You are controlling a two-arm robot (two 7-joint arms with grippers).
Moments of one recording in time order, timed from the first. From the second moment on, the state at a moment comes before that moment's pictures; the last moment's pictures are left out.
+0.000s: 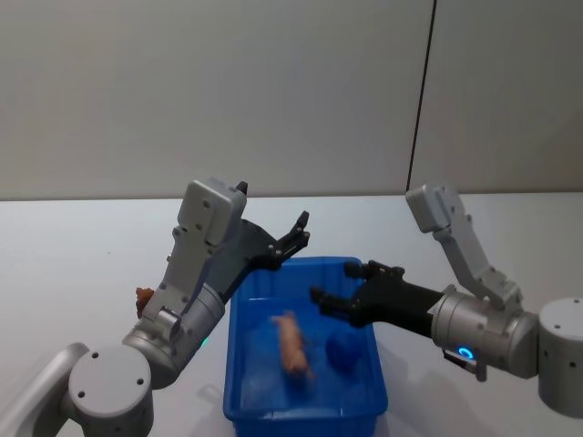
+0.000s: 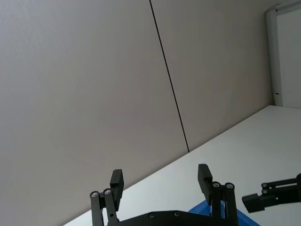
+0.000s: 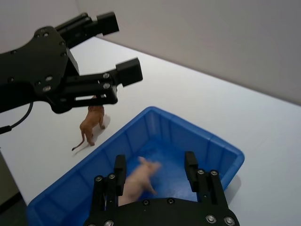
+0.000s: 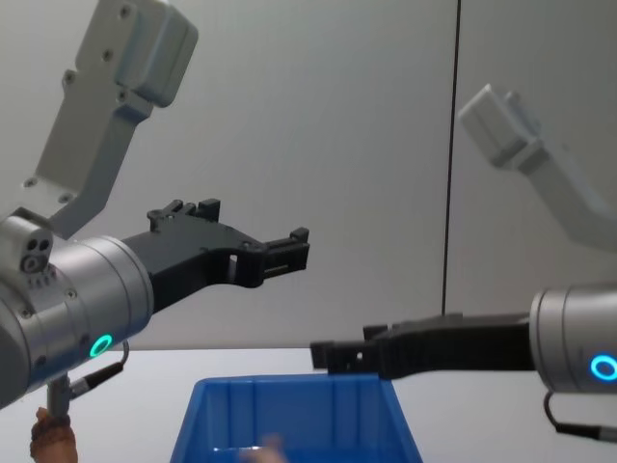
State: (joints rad) left arm -0.24 0.38 0.45 -1.63 -0.20 0.01 -0.01; right arm 0.28 0.18 -0.34 -1.52 0.20 0.45 0.55
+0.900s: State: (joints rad) left arm -0.24 0.38 0.45 -1.63 -0.20 0.01 -0.01; right arm 0.25 0.23 -0.31 -1.57 0.26 0.45 0.48
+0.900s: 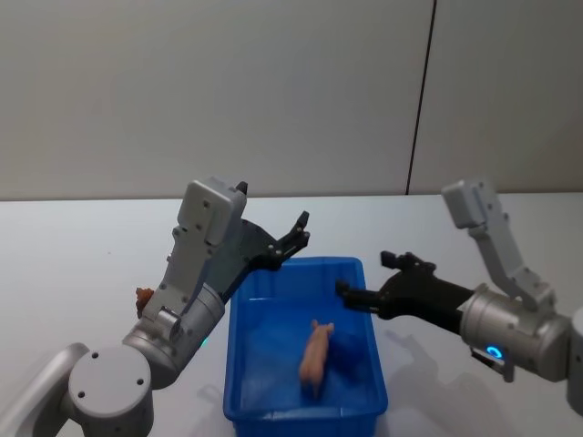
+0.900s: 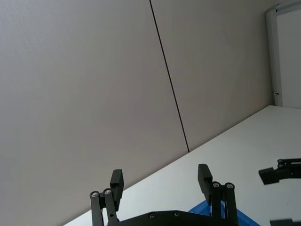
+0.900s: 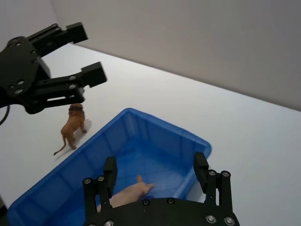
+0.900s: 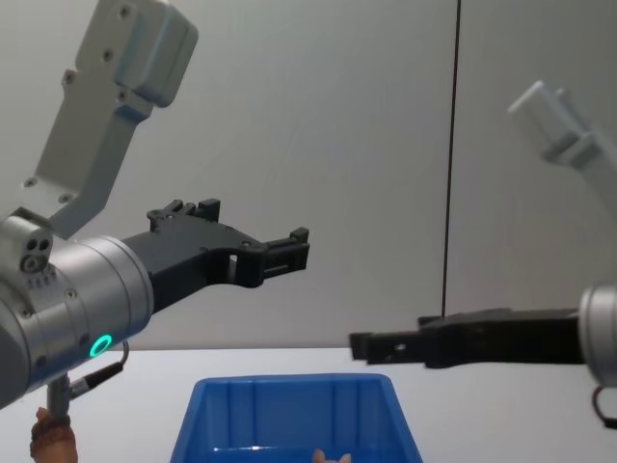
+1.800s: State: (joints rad) left arm -0.18 0.44 0.43 -1.71 -0.25 0.13 0.05; right arm 0.05 0.32 -0.23 -1.74 0.34 0.29 0.09
